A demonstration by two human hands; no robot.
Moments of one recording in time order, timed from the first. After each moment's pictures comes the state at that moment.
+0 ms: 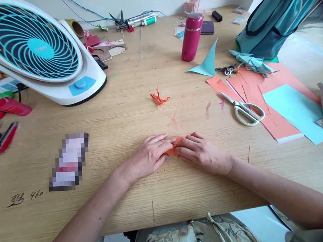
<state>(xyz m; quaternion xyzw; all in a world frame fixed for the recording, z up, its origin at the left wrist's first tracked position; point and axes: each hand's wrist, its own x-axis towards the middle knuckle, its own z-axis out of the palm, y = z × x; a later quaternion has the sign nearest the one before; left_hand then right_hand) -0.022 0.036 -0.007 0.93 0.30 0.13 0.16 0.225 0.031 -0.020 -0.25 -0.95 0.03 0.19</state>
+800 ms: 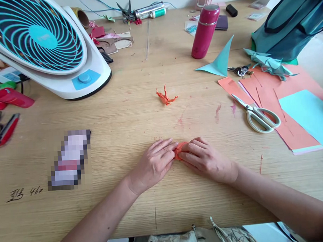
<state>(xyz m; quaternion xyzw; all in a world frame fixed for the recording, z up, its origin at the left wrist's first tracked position) -0.018 0.018 -0.025 0.91 0.34 0.24 0.09 0.212 0.033 -0.022 -0.24 -0.94 0.05 0.22</state>
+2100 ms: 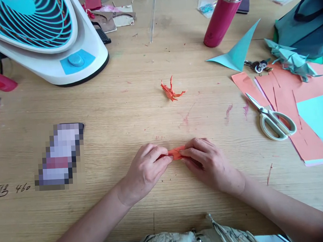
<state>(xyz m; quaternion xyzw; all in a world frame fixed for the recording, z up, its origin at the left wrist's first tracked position) -0.027 0.010 -0.013 0.86 0.42 0.26 0.12 0.201 0.034 -0.016 -0.36 -0.87 0.22 0.24</state>
